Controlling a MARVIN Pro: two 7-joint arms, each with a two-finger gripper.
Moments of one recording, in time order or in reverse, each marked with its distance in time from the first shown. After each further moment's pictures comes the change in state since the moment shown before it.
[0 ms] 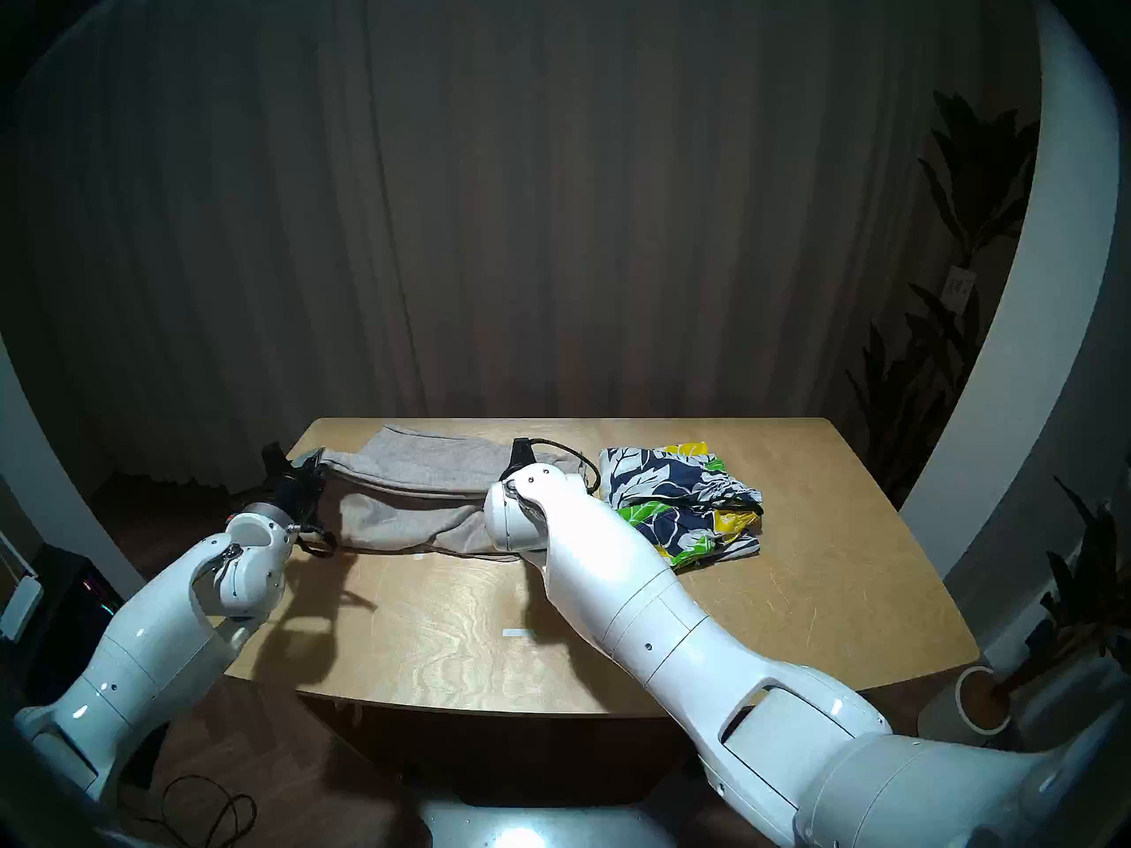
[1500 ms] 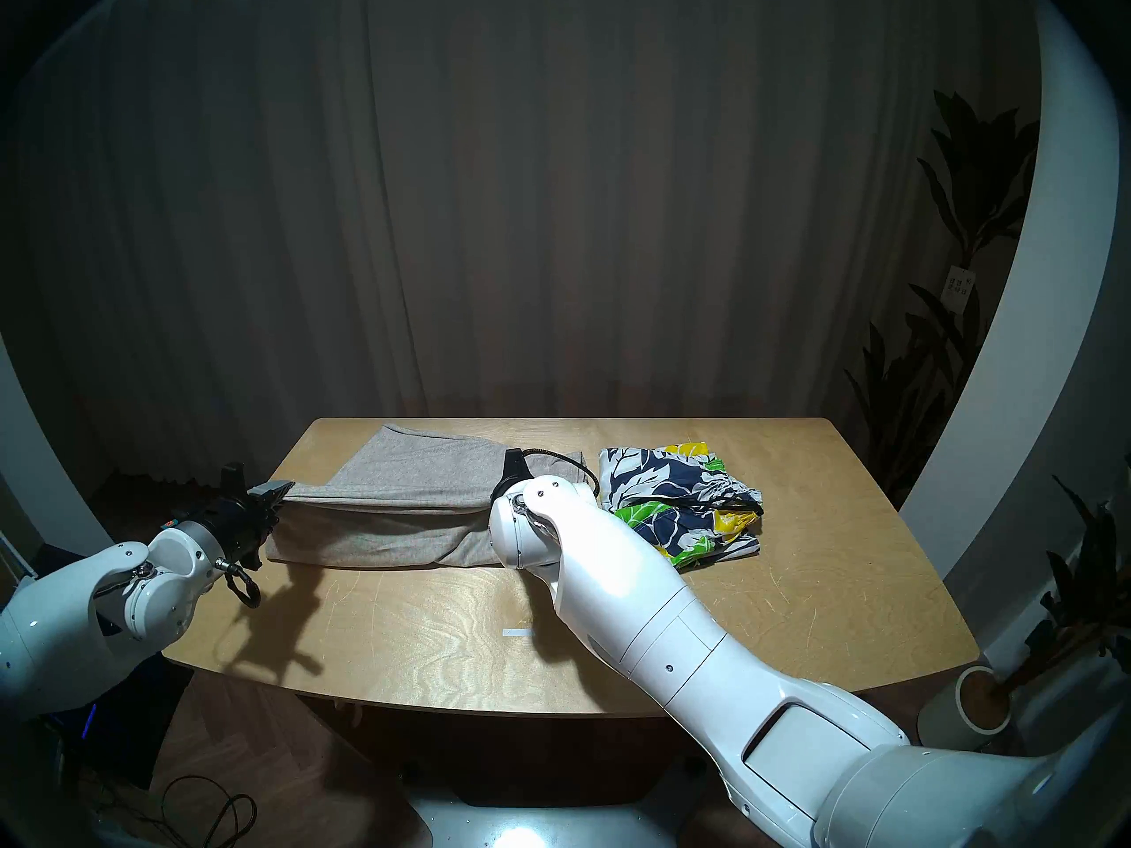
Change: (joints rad) left arm 0.396 0.444 -0.158 -0.300 -0.126 0.036 0.063; right arm -0.058 0.053 -0.028 -0.116 0.025 0.066 -0.038
